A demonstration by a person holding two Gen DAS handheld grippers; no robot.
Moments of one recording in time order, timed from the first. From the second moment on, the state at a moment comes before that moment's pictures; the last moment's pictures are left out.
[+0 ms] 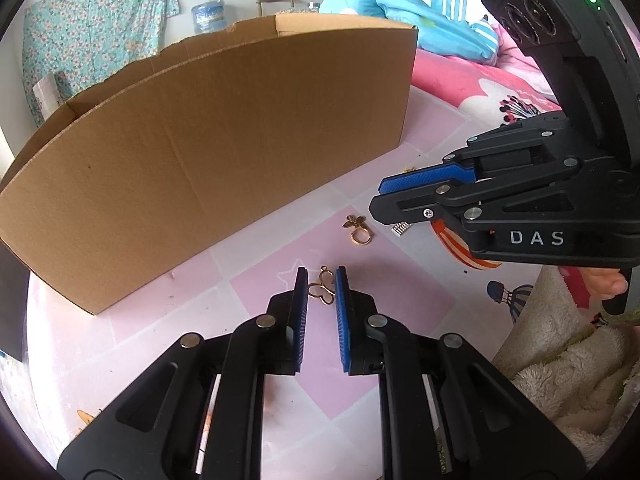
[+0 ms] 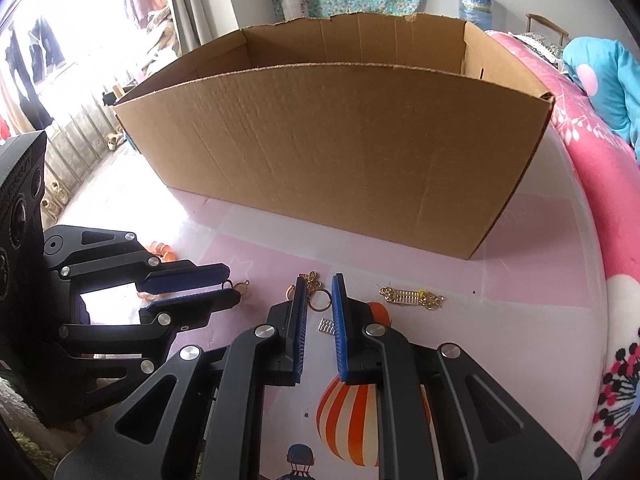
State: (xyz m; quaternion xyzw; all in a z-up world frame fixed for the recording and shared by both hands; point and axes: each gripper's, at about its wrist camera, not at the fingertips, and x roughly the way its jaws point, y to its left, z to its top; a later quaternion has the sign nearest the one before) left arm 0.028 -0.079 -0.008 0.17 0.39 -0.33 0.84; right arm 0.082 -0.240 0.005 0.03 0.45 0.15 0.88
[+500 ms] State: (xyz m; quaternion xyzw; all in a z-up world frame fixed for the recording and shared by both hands) left arm 0.020 -0.065 0.074 0.16 0.31 -0.34 0.87; right arm 0.063 -0.245 0.078 0.04 0.37 0.16 0.92
